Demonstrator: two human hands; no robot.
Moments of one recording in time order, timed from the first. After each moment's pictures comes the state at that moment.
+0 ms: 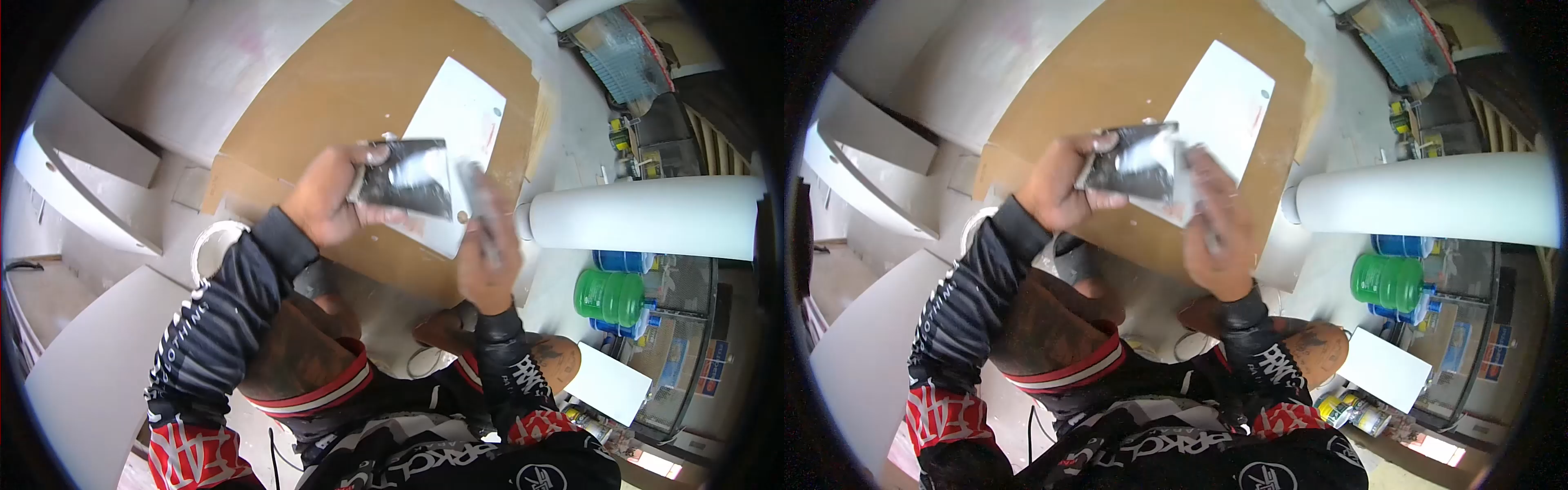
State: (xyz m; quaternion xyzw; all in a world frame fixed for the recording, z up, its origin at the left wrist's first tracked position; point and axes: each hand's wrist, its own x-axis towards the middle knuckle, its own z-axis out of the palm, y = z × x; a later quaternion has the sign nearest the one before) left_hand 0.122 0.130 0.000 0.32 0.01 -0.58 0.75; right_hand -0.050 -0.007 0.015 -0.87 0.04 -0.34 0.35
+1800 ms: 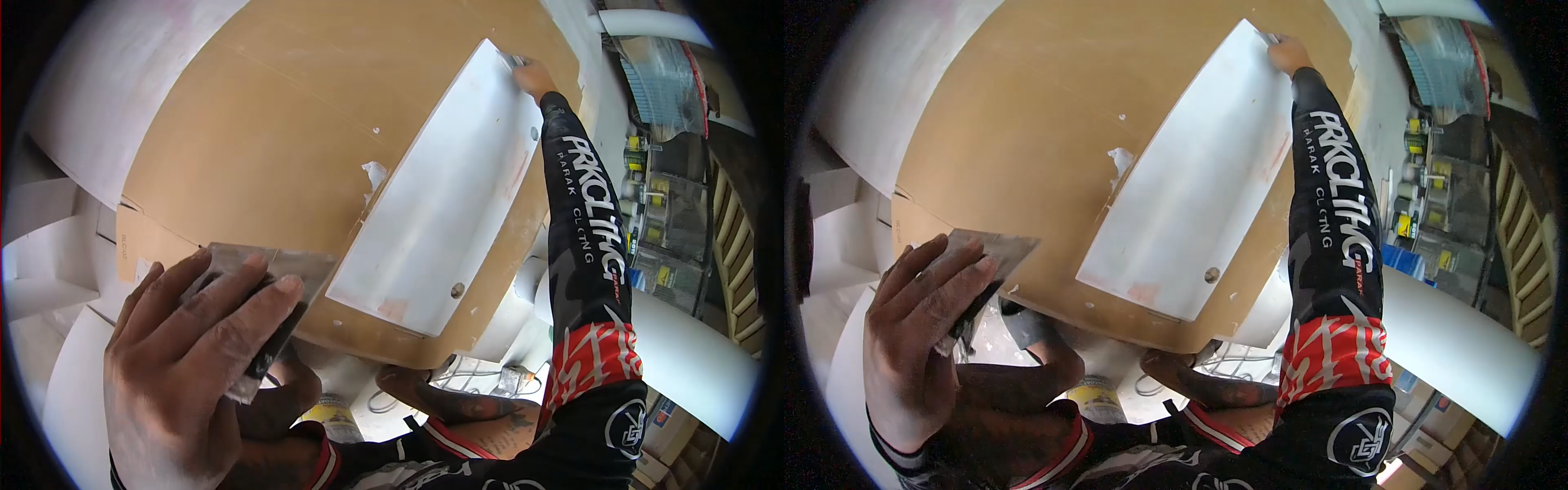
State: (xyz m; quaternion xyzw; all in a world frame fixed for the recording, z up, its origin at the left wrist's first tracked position) left_hand 0.203 0.110 0.008 0.85 -0.39 -0.21 0.29; right_hand 0.255 -0.459 -0.164 -0.96 0.27 0.01 0.08
